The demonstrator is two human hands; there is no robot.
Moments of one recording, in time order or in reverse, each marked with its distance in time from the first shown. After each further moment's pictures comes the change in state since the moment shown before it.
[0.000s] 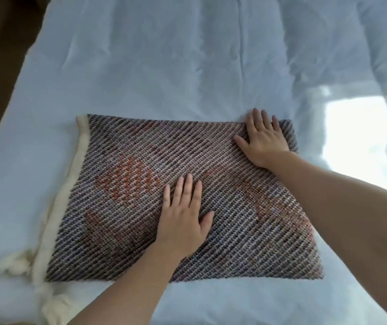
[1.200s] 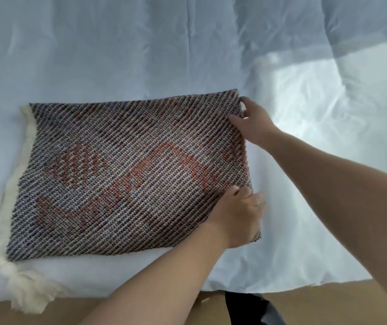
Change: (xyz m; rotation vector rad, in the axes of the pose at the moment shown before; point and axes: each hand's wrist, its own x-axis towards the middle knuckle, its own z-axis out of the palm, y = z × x) left_hand 0.016 0.199 0.018 -0.023 0.028 0.617; right_hand -0.070 0.076 -0.023 1.056 0.029 0.241
